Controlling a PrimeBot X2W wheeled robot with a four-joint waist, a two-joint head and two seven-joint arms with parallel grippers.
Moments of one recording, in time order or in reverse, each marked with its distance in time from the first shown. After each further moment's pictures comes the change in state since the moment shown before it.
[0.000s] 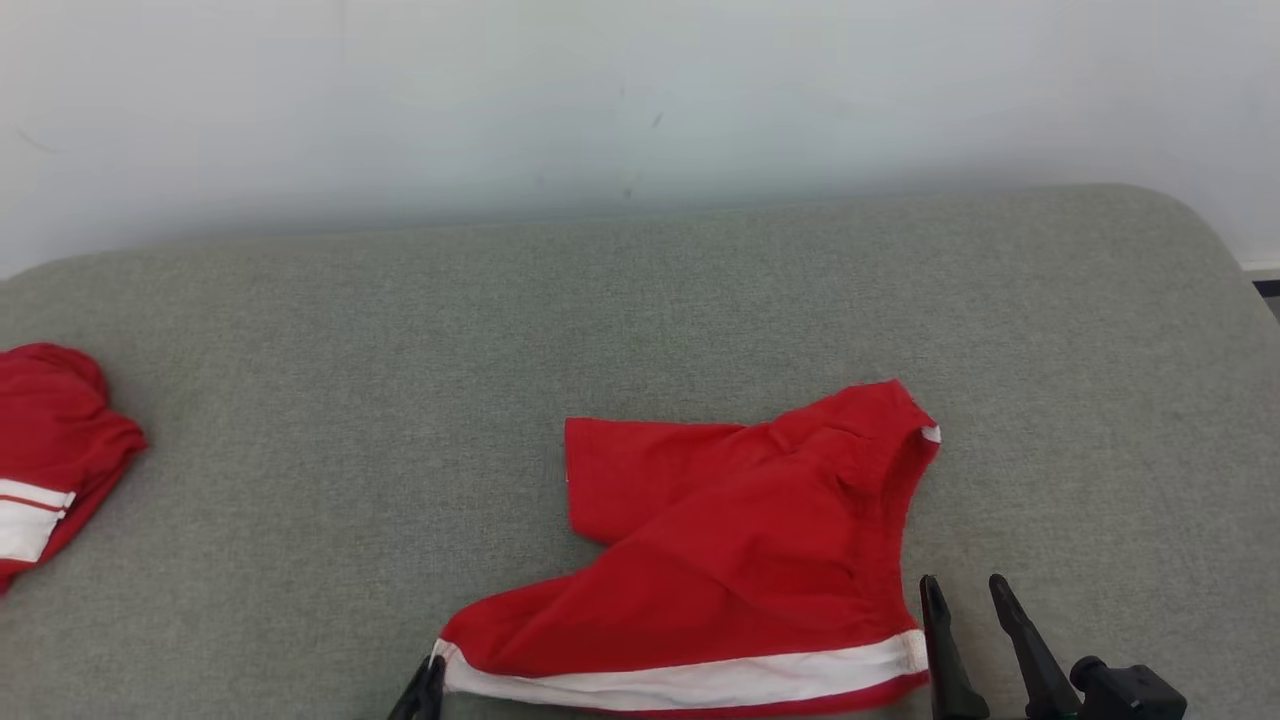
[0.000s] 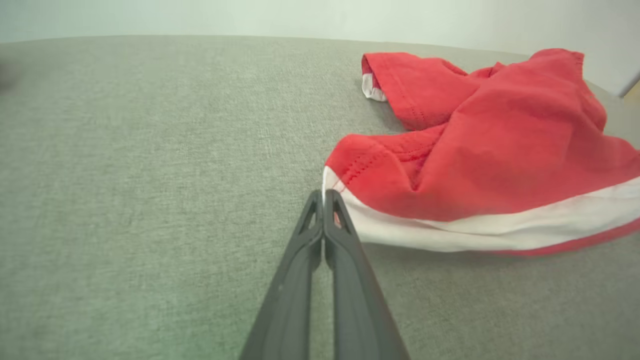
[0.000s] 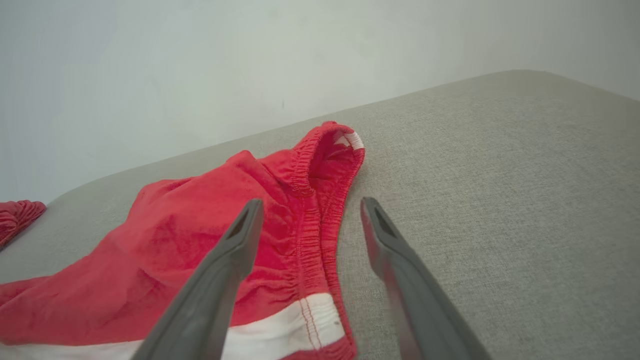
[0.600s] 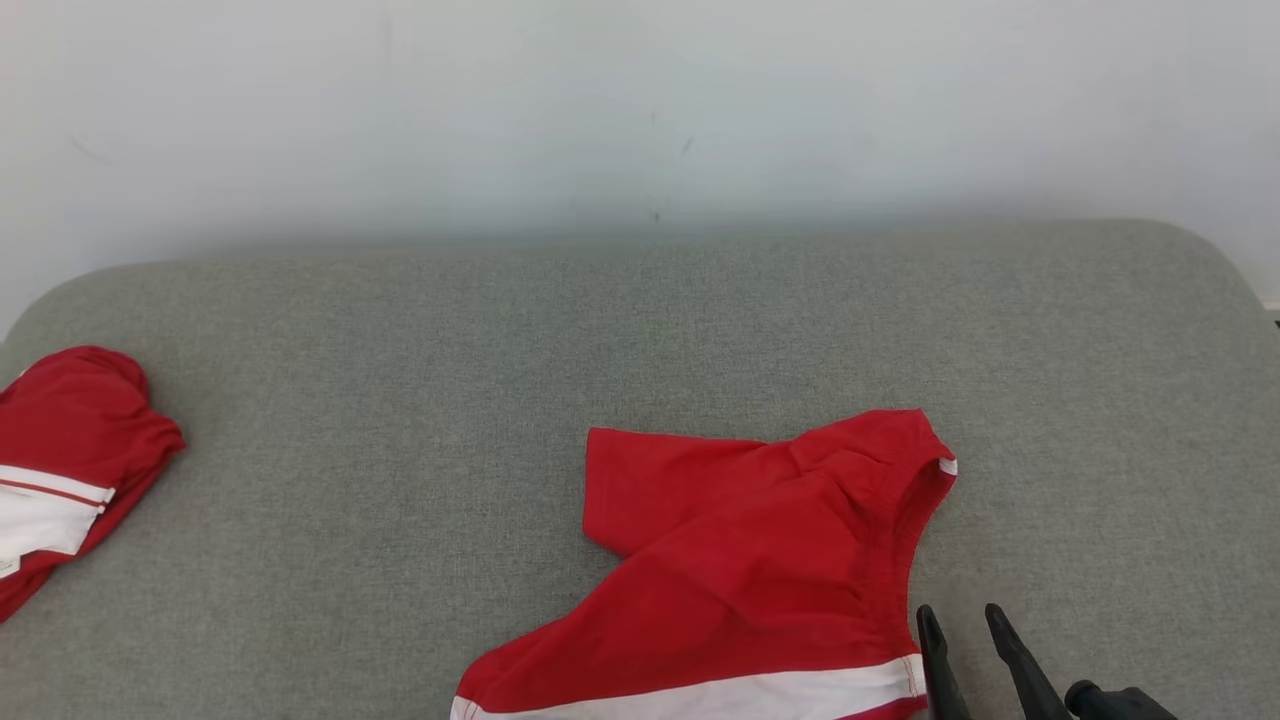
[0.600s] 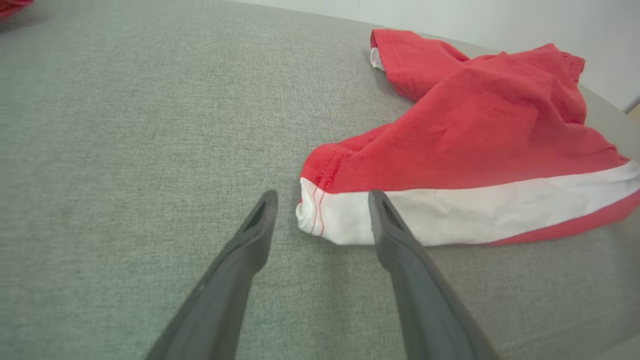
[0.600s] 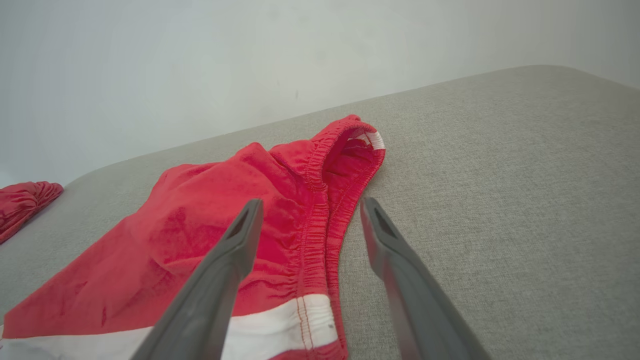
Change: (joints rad) left arm 0.112 -0.026 0.000 -0.032 -0.041 0.000 0.000; right arm 0.029 -0.015 0.019 0.019 0.005 0.000 0.000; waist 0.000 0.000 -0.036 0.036
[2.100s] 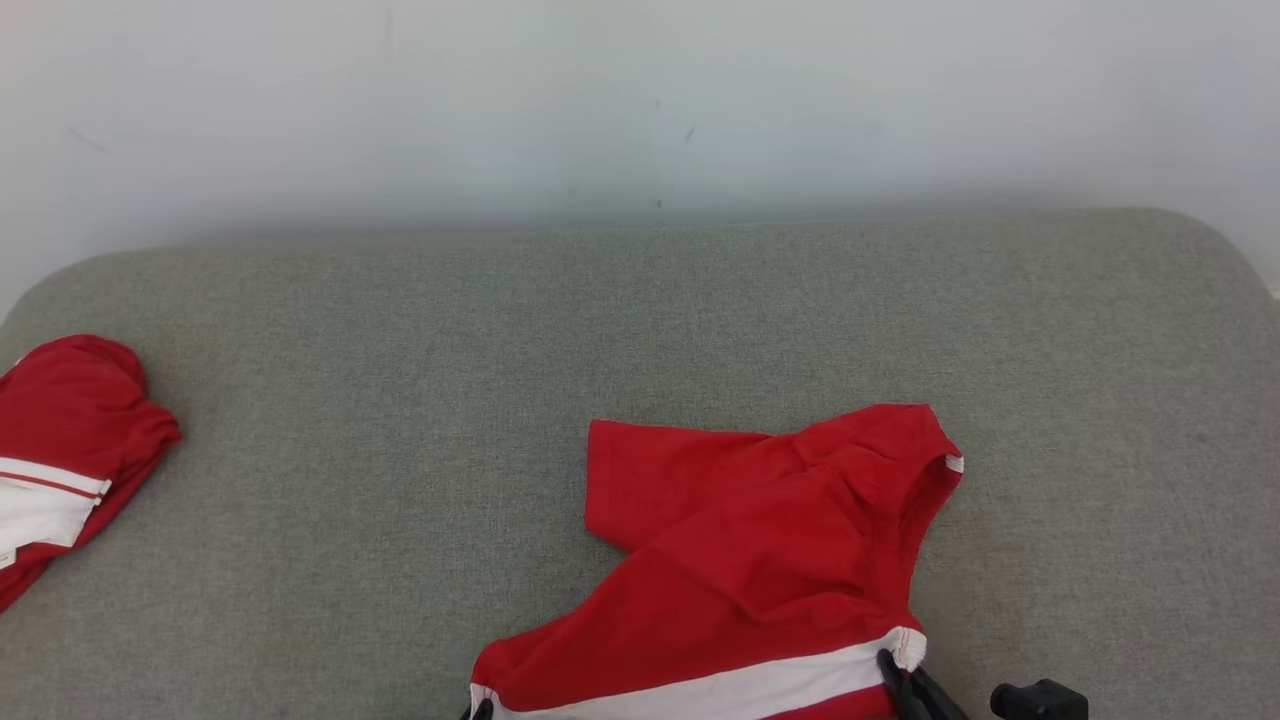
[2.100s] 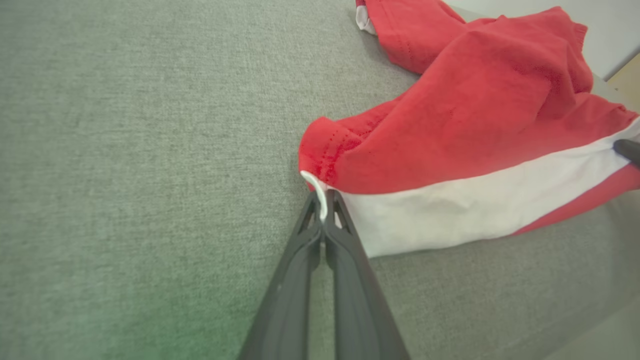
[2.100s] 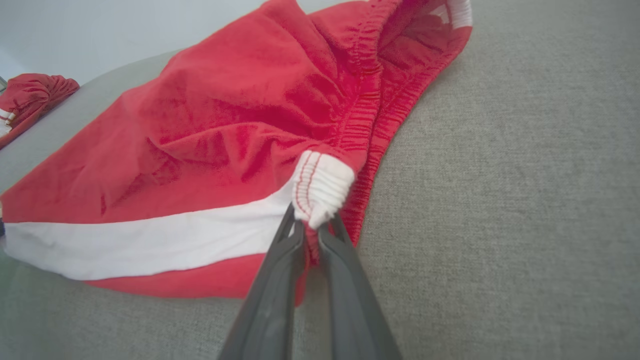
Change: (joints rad) left arm -0.171 0.093 -0.213 0.182 -0.195 0.000 0.000; right arm -0.118 -0.123 0.260 0.272 0.112 0.000 0.000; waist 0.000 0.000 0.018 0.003
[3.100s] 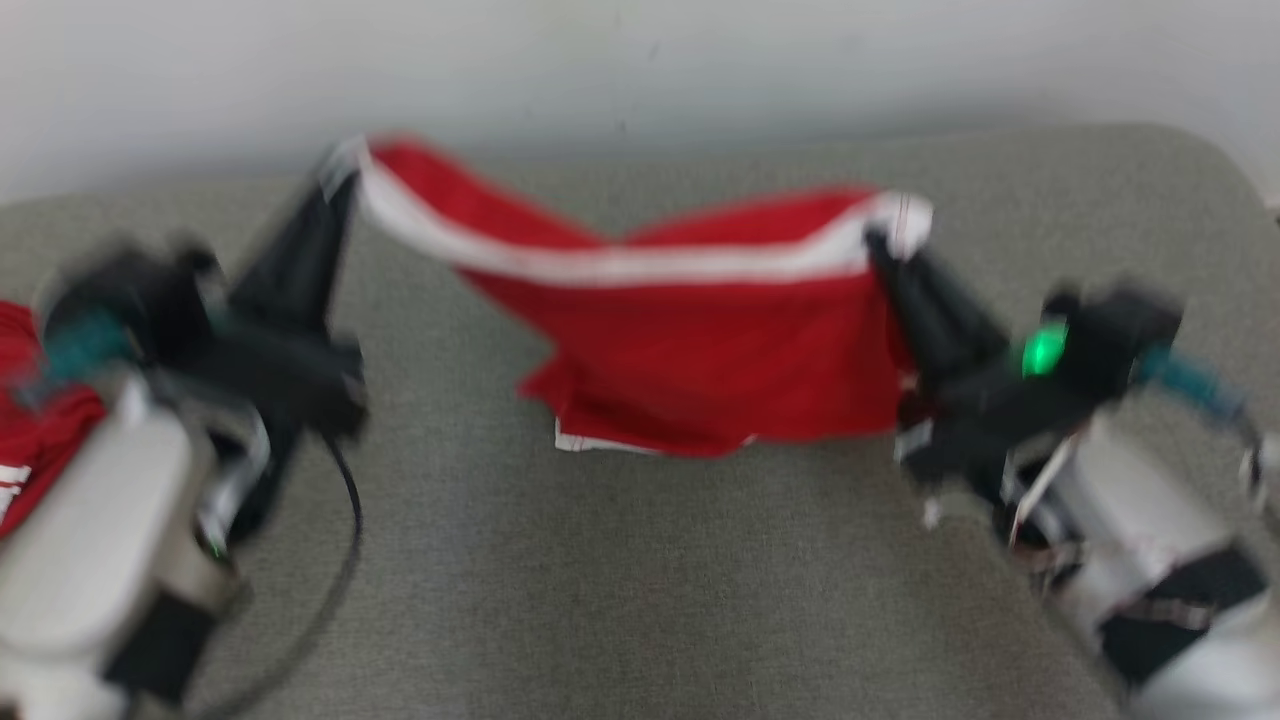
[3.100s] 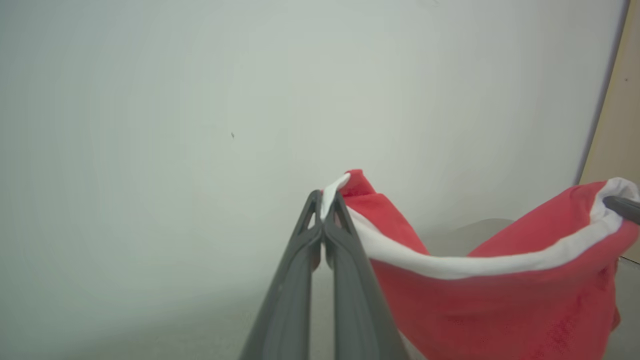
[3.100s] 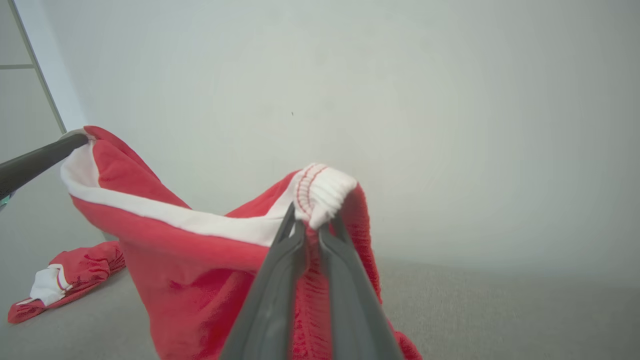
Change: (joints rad) left arm -0.612 0.231 0.010 -0.278 -0.121 0.000 0.077; right arm -0.539 -0.179 0.147 -0.246 0.193 0.000 0.050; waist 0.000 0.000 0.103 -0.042
